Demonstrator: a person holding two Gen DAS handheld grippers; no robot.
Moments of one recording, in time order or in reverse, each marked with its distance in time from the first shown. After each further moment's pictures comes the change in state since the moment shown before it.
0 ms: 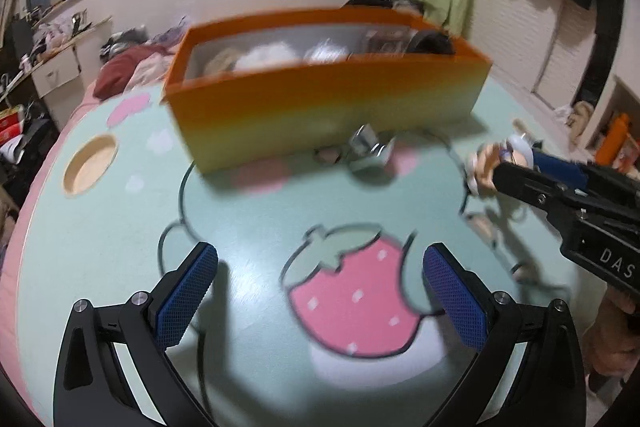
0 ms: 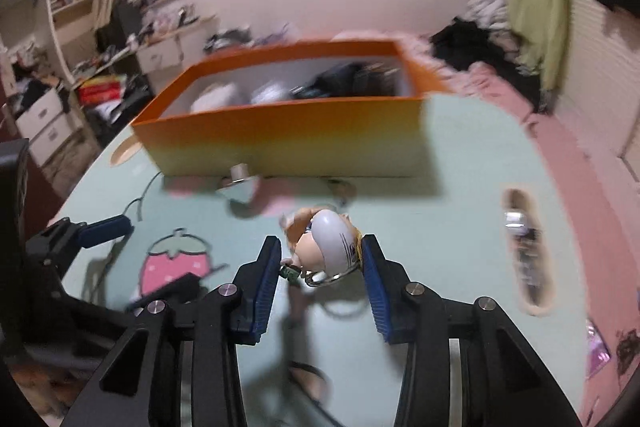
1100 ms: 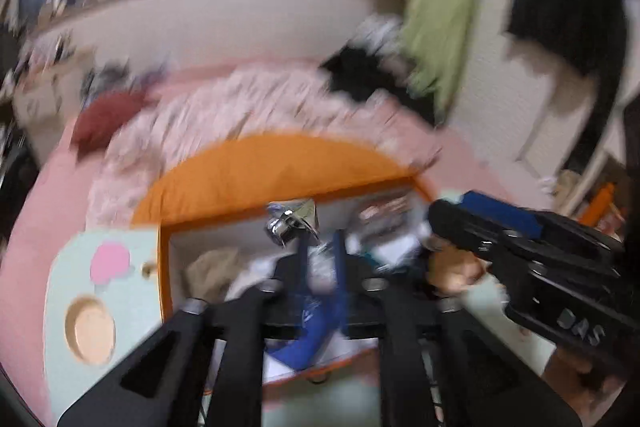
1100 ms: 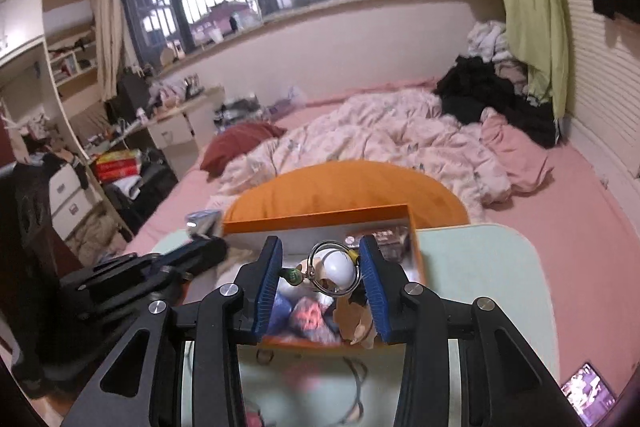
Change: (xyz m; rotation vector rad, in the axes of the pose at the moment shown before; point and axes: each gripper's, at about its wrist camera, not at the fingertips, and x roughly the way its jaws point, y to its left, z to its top) left arm 0.020 0.025 0.142 -0.074 -0.048 -0.067; right arm 0.022 0.004 0.145 0.094 -0.069 0.118
